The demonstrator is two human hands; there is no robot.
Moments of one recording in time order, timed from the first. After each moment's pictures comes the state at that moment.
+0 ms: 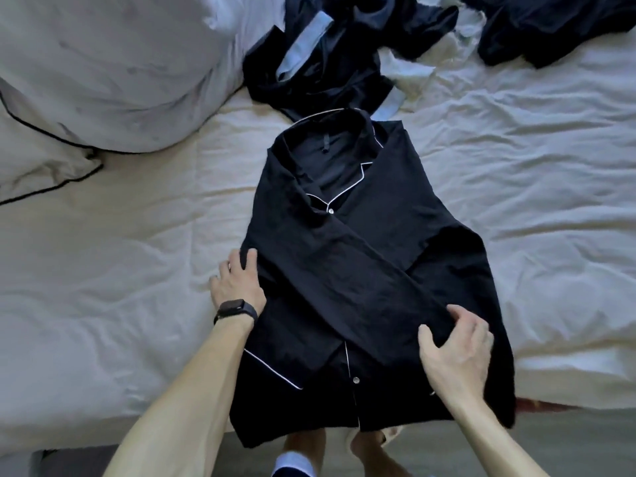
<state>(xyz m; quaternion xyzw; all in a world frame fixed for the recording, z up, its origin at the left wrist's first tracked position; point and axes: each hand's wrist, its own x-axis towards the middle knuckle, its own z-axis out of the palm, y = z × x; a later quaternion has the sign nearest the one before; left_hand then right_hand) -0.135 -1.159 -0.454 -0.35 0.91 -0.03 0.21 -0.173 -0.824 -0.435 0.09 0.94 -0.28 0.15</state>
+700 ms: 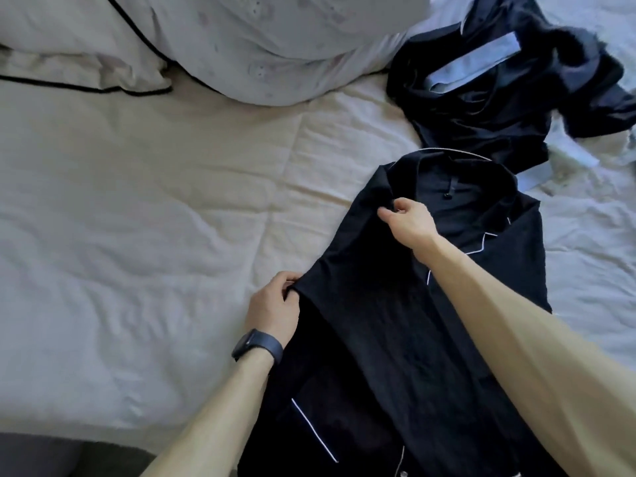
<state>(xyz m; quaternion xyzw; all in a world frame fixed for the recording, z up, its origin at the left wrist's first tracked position) -0.107 -1.264 -0.496 -0.54 0.69 0.48 0.01 -0.366 -1.195 -0.471 -0.08 0.89 -0.28 0.36</state>
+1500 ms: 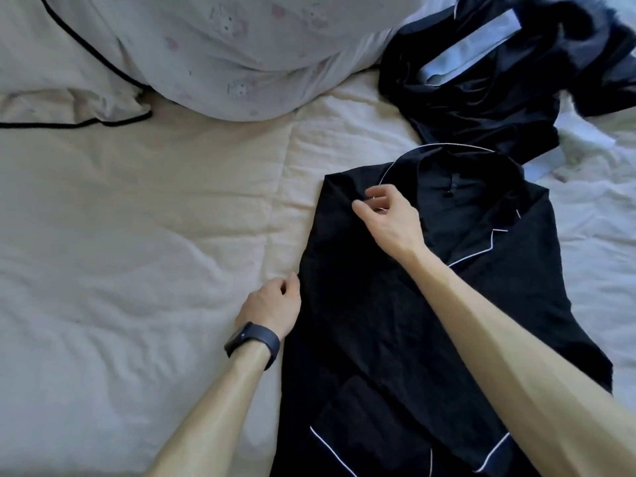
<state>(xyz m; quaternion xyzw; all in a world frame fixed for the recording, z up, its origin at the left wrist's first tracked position) -0.139 -1.319 -0.480 -0.53 0.74 0.36 0.22 -0.352 -1.231 -0.475 -0.10 0.86 -0.37 0.33</state>
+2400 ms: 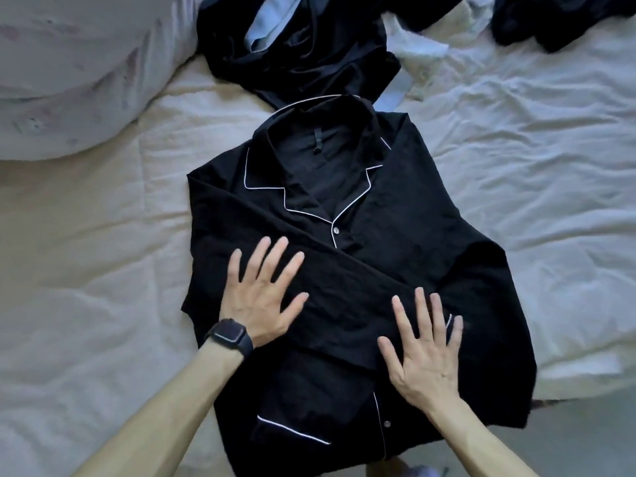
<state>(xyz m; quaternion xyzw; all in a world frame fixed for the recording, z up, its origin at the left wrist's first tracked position) -0.188 -1.223 -0.505 0.01 1.00 0.06 0.06 -0.183 -0.908 -0.518 -0.17 0.98 -0.03 0.11</state>
